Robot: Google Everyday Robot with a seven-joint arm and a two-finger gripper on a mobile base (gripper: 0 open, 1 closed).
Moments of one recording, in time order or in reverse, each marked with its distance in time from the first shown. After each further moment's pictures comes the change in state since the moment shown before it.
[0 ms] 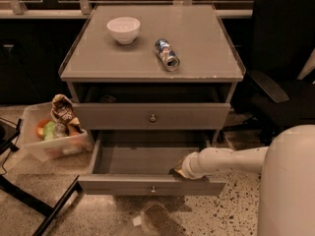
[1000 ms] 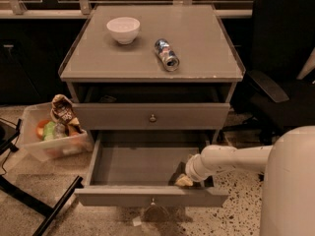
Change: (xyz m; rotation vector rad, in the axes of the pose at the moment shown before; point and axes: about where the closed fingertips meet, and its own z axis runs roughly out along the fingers) arm 0.016 0.017 -0.009 -0.101 0.072 0.025
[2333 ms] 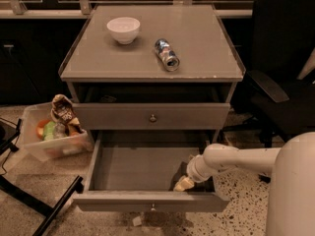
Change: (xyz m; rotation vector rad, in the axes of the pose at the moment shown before) arm 0.010 0.004 0.003 -0.057 -0.005 0.010
